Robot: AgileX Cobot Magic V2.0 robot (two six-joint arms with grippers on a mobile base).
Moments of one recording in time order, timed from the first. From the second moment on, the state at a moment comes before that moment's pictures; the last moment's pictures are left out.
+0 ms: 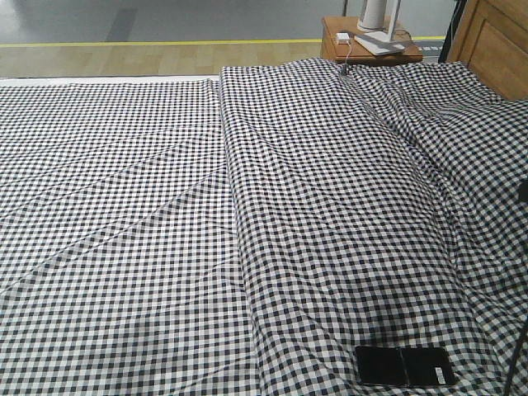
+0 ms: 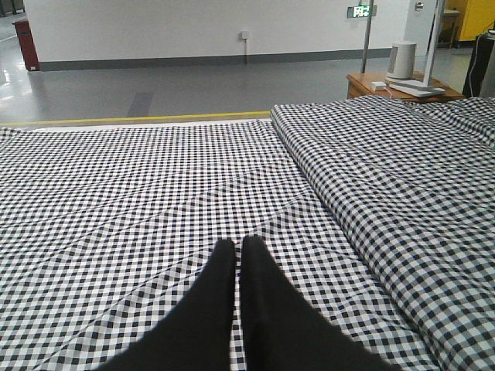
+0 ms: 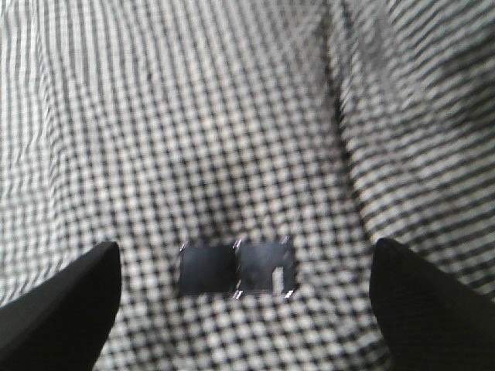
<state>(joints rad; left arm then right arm) 0.02 -0.02 0.03 -0.13 0.22 0.14 -0.37 1.36 -1.11 0.34 0.94 -0.33</state>
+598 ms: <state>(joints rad) 0.02 -0.02 0.03 -0.13 0.22 0.14 -0.56 1.85 -1.12 0.60 0.93 -0.75</state>
